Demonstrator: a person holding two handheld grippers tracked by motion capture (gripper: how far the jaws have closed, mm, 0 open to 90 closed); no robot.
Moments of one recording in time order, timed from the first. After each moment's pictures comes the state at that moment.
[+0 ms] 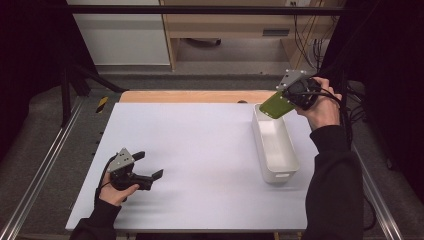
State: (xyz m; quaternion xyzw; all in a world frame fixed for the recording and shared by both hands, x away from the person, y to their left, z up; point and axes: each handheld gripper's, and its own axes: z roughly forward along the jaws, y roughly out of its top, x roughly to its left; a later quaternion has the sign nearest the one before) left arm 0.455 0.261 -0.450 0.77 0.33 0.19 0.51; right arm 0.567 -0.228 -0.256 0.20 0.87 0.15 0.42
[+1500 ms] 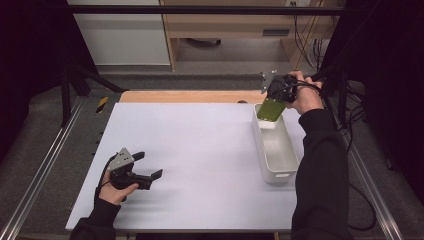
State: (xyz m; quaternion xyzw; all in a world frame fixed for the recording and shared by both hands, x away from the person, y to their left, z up) left arm 0.459 0.265 -0.455 0.77 0.34 0.18 0.51; right arm 0.625 -0.204 -0.283 0.07 0.93 0.06 0.36
